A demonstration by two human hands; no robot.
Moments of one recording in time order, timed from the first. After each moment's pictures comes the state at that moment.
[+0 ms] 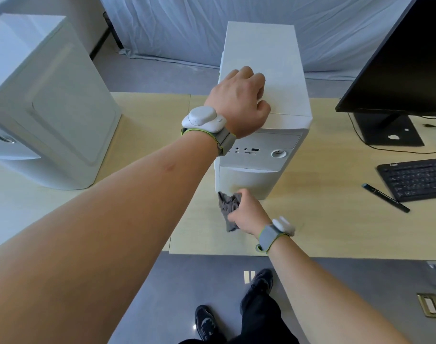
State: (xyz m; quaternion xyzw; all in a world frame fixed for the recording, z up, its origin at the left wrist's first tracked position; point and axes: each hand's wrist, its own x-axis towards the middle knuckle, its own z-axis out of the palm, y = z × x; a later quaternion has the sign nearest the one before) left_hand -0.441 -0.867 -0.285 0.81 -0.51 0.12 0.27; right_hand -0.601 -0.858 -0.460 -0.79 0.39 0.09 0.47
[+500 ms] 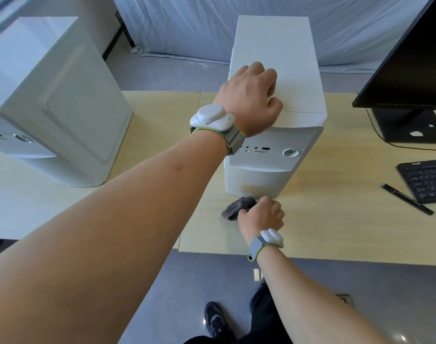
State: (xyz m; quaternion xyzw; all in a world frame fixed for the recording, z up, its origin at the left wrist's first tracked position) left_hand -0.441 -0.867 -0.286 0.81 -0.50 0.12 0.27; right_hand -0.597 -0.833 -0.514 -0.78 0.57 -0.03 0.25
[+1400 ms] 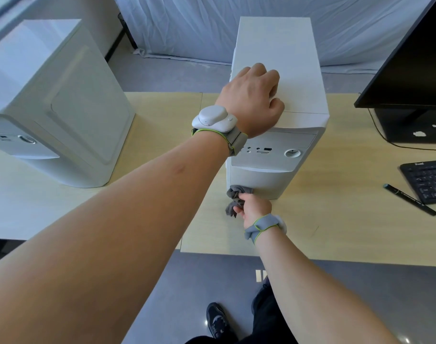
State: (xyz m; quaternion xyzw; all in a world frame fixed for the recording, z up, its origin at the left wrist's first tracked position) left_hand -0.442 -0.867 -0.285 0.81 -0.51 0.13 0.27; right_hand -0.560 -0.850 -0.491 -0.32 0.58 -0.14 0.73
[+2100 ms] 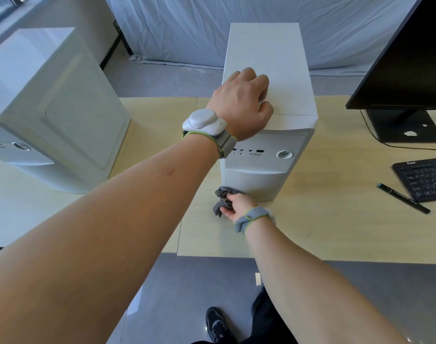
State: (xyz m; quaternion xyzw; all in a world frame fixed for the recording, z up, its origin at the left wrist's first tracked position) left_hand -0.439 -0.866 -0.286 0.80 -0.52 0.14 0.26; right_hand -0.540 -0.851 -0.492 -0.32 0.53 -0.03 0.79
